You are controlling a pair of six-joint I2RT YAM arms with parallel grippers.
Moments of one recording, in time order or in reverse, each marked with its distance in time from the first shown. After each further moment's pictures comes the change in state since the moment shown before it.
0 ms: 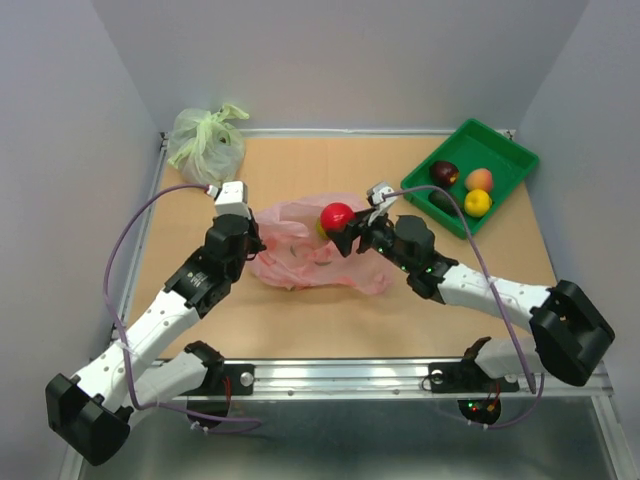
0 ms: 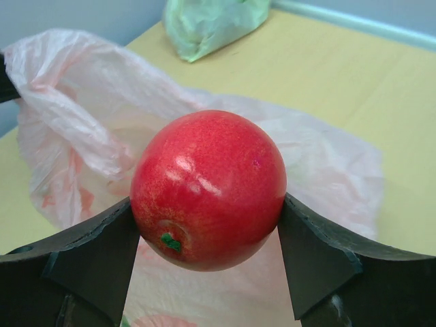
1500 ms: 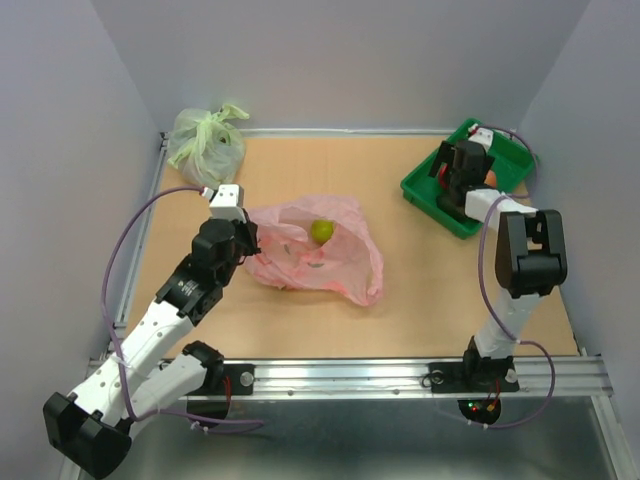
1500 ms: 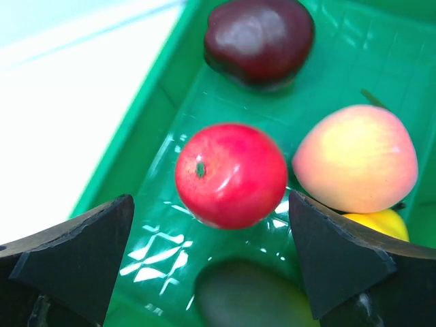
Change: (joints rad) left arm 0.060 -0.082 -0.050 0.055 0.133 0.088; right arm -0.726 0.551 0.536 -0.344 0.349 0.056
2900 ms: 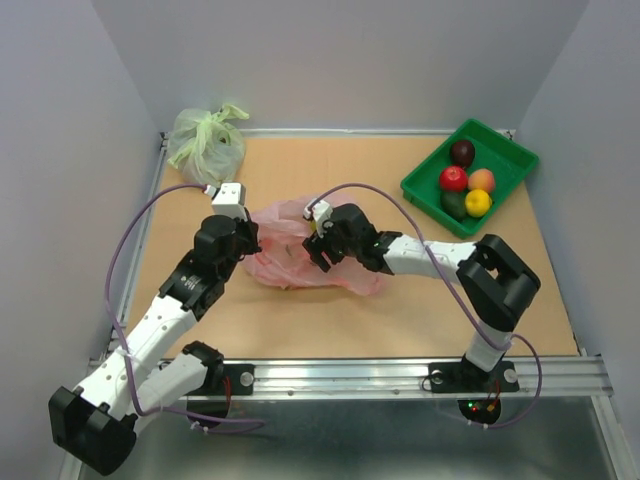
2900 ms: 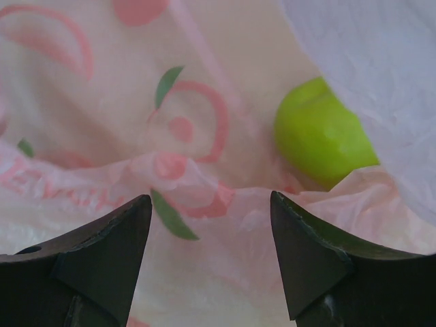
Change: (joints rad) left arm 0.039 0.043 -0.002 0.009 0.055 0.004; right arm 0.795 -0.145 -0.170 -0.156 -0.423 -0.338
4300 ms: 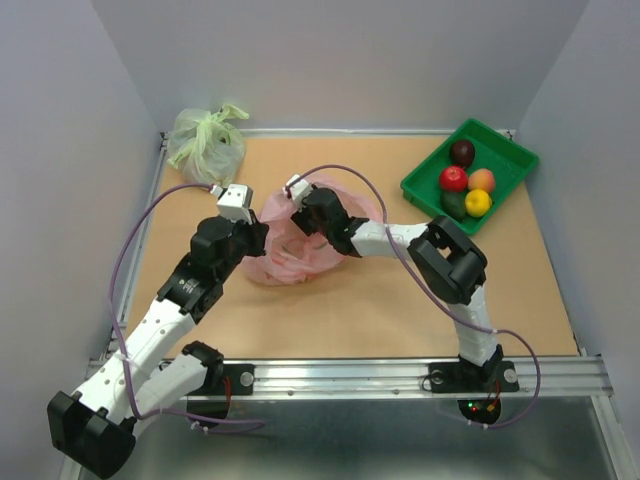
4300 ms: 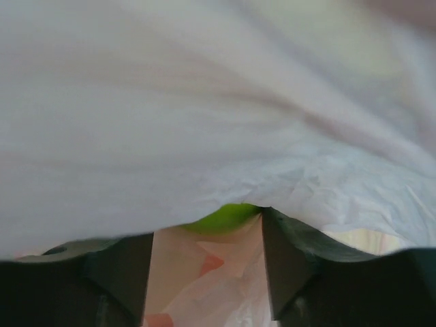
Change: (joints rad) left arm 0.000 -0.026 -0.014 0.044 0.161 0.029; right arm -0.018 0.351 0.334 0.193 0.349 -0.174
